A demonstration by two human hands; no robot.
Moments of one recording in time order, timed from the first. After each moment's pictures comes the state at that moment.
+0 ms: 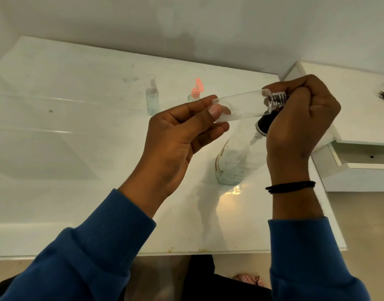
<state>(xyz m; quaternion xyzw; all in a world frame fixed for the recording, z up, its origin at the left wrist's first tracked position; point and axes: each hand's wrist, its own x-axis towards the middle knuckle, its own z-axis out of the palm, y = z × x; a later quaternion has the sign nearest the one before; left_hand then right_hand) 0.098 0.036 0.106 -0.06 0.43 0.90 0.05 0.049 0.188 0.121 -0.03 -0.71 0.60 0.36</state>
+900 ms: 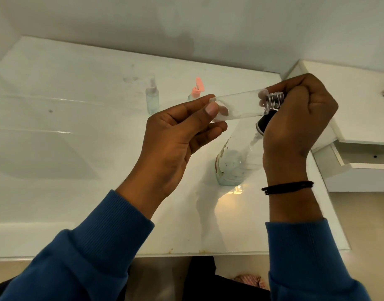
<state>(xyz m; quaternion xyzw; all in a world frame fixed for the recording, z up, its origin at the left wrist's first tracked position) 0.096 0.034 0.106 -0.06 0.45 0.89 0.05 0.045 0.184 0.118 -0.06 -0.70 0.63 0.34</state>
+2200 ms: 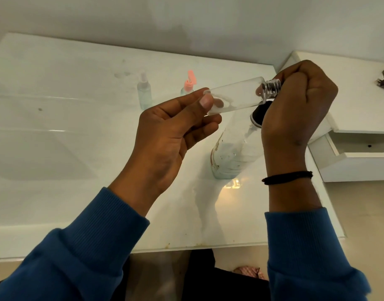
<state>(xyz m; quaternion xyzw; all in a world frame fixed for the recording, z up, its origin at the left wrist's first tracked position) 0.099 0.039 0.105 -0.07 0.45 0.89 0.05 0.044 0.192 0.120 -0.04 -0.73 0.57 0.38</state>
